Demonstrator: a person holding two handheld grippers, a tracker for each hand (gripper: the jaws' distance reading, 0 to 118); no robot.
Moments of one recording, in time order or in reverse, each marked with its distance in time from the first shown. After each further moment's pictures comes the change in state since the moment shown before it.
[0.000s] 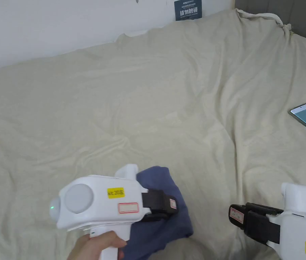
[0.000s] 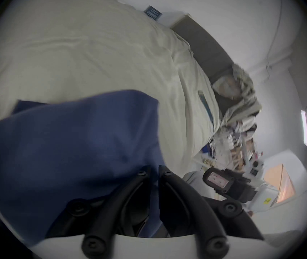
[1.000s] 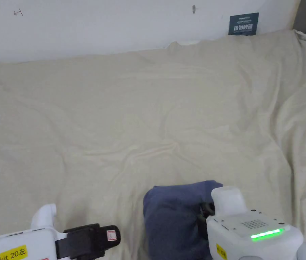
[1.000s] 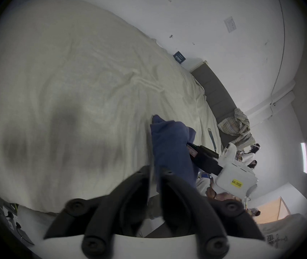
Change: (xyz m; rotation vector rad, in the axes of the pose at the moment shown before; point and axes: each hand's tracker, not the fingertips) left arm -0.122 -0.103 0.186 0.334 -0.020 0.222; right arm -0.117 -0.023 -0.149 0.010 -0.187 0.450
